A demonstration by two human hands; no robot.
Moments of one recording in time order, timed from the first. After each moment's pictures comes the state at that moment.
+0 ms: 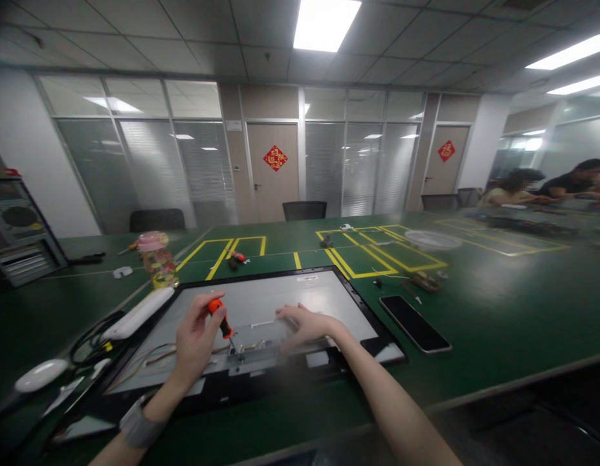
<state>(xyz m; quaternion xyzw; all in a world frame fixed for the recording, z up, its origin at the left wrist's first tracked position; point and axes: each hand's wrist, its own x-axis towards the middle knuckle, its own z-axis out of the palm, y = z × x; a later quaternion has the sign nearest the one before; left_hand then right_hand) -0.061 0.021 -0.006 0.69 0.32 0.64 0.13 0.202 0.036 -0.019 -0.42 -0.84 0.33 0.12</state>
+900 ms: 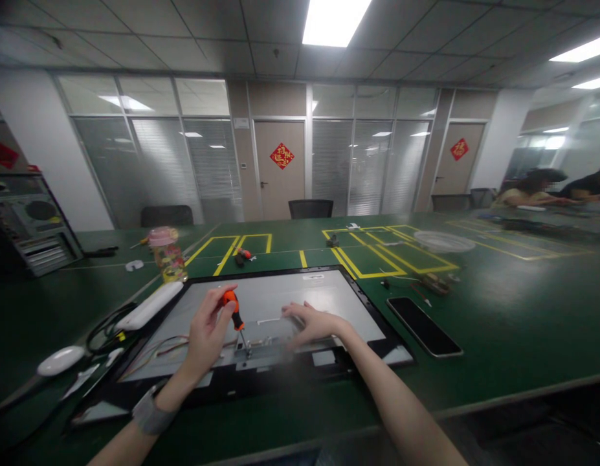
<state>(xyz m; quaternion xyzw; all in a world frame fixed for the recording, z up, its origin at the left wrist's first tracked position) -0.056 0.015 0.000 0.71 0.33 0.61 0.14 0.204 0.035 -0.019 -0.42 -0.84 0.33 0.13</state>
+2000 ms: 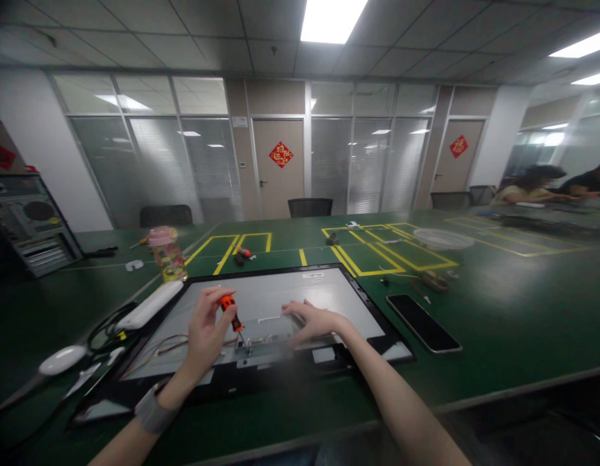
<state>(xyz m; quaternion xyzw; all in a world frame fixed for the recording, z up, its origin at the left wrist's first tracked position) -0.059 0.019 -0.006 0.71 0.30 0.63 0.11 0.203 0.034 -0.018 -0.42 -0.84 0.33 0.12</state>
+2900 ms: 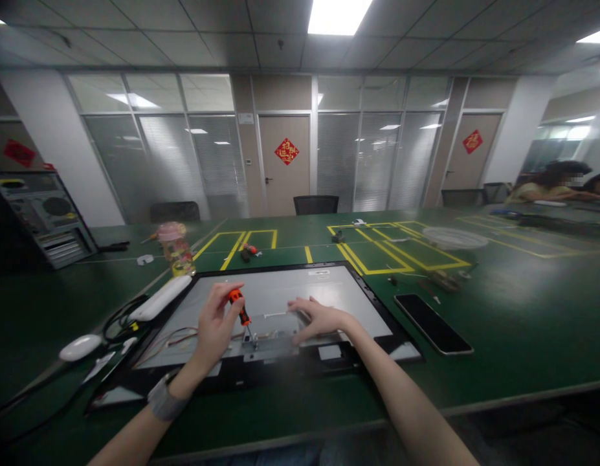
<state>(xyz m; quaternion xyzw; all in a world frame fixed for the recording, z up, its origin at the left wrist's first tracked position) -0.055 0.017 -0.003 0.70 0.30 0.63 0.13 0.205 0.035 -0.020 -0.43 -0.83 0.33 0.12</state>
